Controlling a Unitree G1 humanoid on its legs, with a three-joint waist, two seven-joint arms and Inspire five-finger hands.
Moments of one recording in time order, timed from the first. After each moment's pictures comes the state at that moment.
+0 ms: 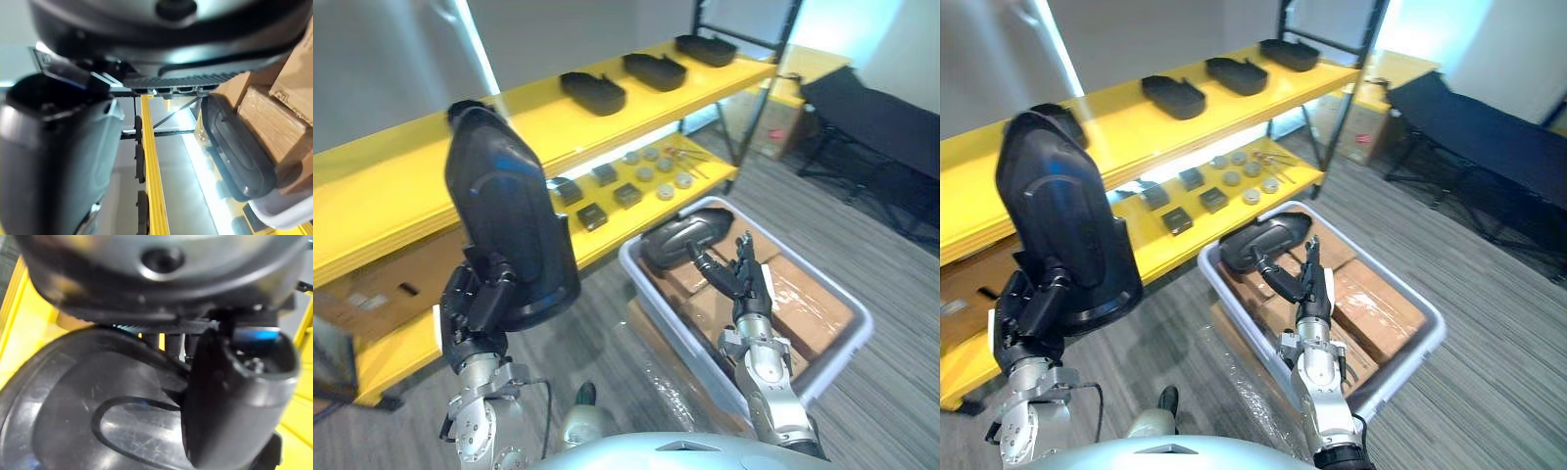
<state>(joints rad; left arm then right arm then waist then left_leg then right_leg) 0.55 -0.08 0.08 -0.32 -0.47 -0.26 0.13 0.17 -0.10 0.10 0.08 0.14 -0.15 -0.28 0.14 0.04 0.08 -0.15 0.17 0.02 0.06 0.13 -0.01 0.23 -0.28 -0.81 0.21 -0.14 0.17</state>
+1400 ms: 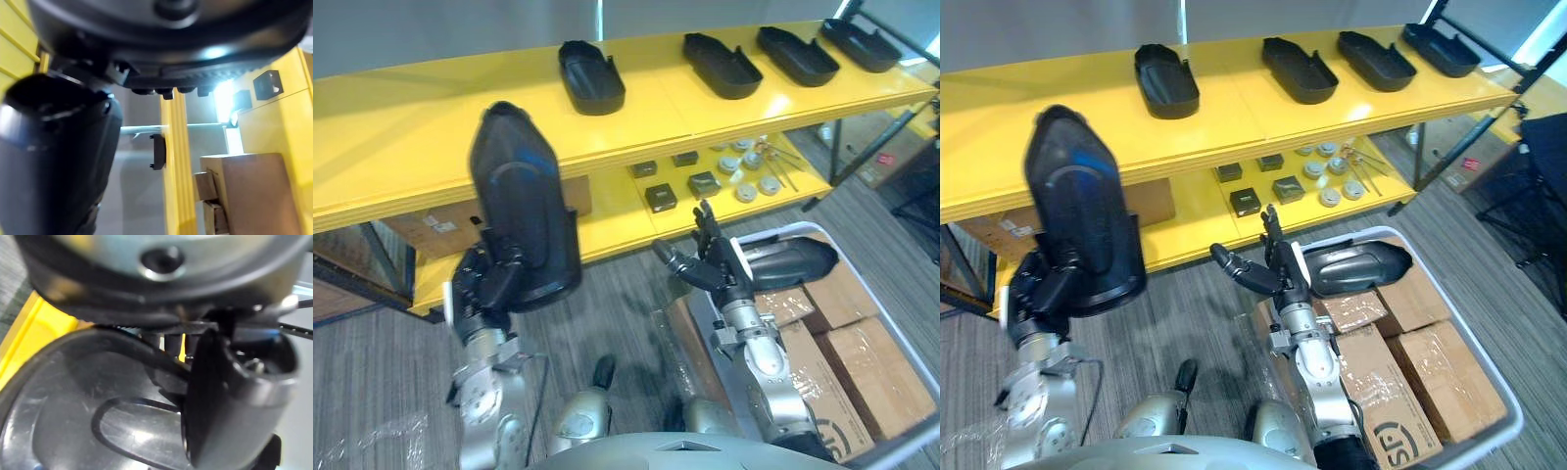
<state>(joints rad) 0.35 0.00 0.02 -0.15 -0.42 -0.24 0.21 0.18 -0.11 0.17 -0.05 0.17 -0.28 0.04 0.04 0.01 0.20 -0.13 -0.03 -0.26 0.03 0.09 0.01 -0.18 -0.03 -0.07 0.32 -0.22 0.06</state>
